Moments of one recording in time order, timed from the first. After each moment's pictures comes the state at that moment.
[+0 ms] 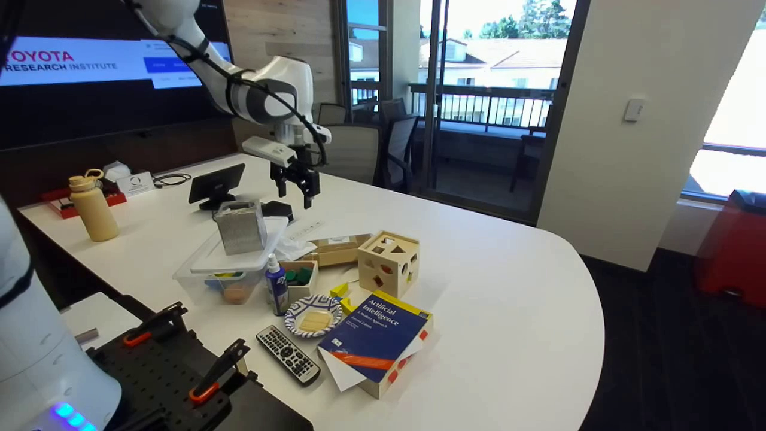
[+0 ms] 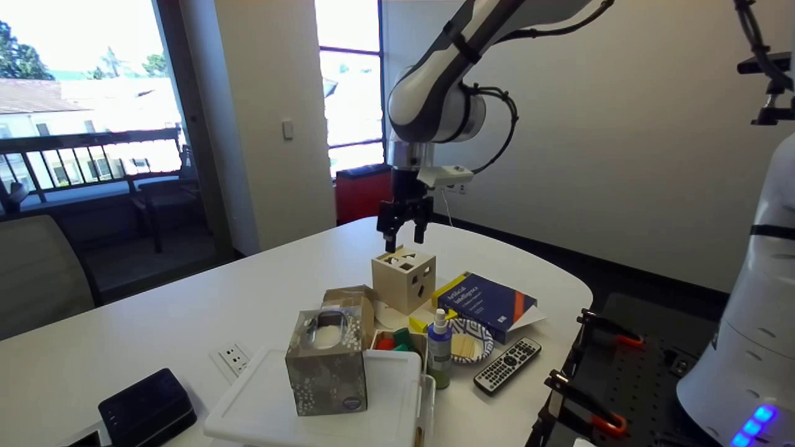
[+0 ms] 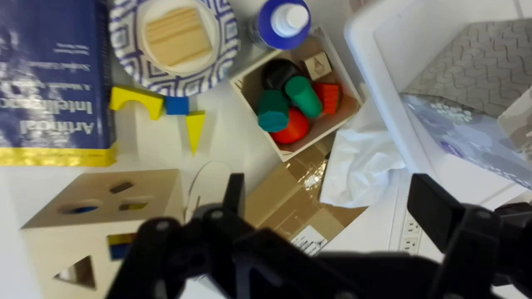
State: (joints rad) arm 0.03 0.22 0.02 -2.23 0.21 2.45 -0.09
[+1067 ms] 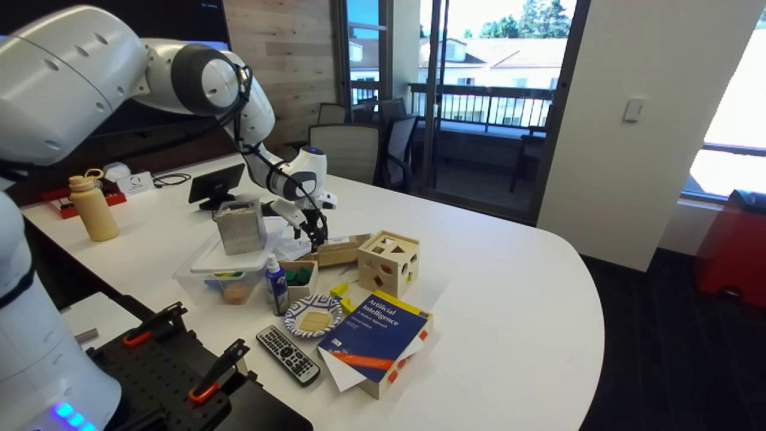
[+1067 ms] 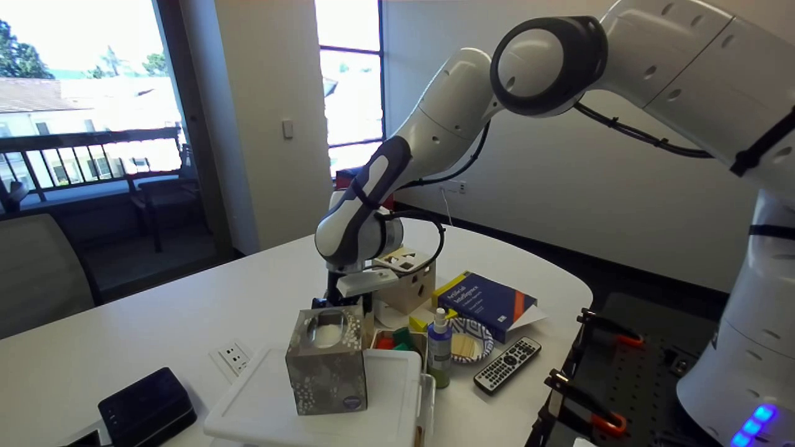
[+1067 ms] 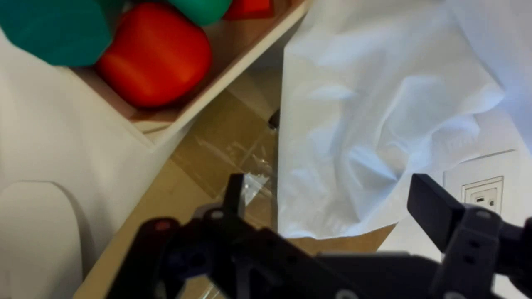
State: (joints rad) arm 0.09 1.00 0.09 -1.58 0.24 2.58 0.12
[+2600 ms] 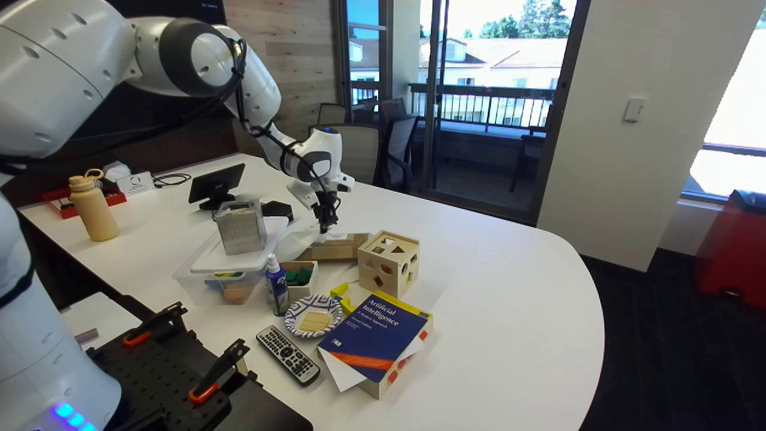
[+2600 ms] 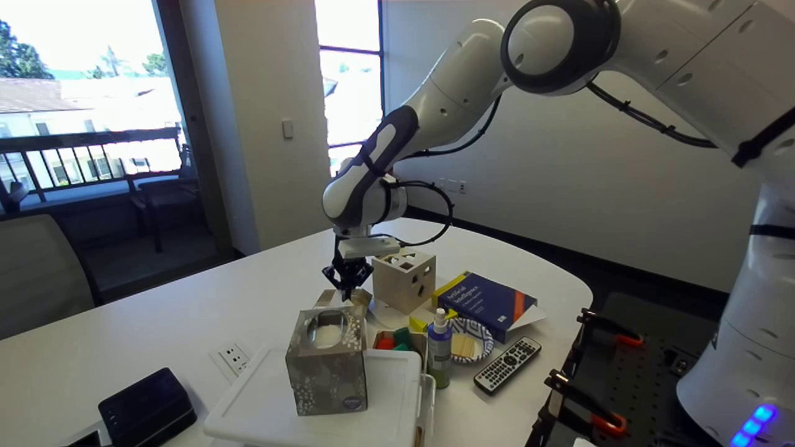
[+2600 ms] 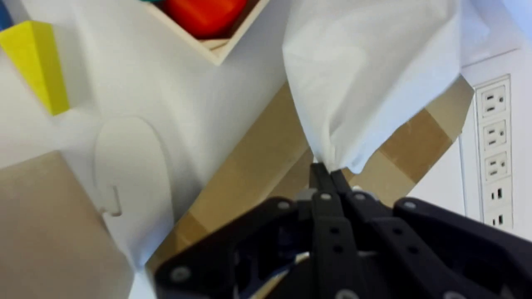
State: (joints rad) arm 0.06 0.90 0.04 -1.58 0.24 2.53 0.22
